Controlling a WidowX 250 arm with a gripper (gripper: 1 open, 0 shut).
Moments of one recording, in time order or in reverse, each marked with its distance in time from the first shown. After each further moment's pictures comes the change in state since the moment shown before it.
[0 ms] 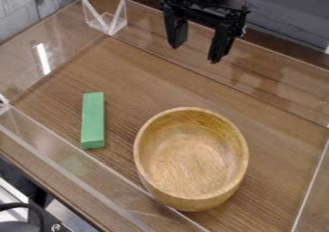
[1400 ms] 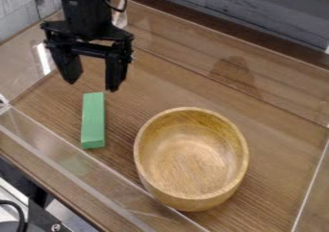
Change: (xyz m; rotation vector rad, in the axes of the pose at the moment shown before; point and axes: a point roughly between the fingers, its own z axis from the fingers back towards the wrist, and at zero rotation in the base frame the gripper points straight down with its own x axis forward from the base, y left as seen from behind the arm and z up) arm -0.090 0.083 -0.028 -0.025 -0.018 0.312
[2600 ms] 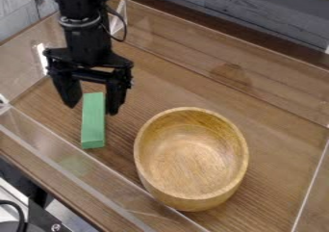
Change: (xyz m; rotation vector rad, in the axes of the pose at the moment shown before) arm -0.008 0.001 -0.028 0.003 0.036 0.038
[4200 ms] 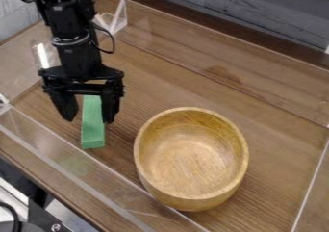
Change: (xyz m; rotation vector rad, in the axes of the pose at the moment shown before) arm 0.009 0.014 -0.028 -0.078 0.020 0.093
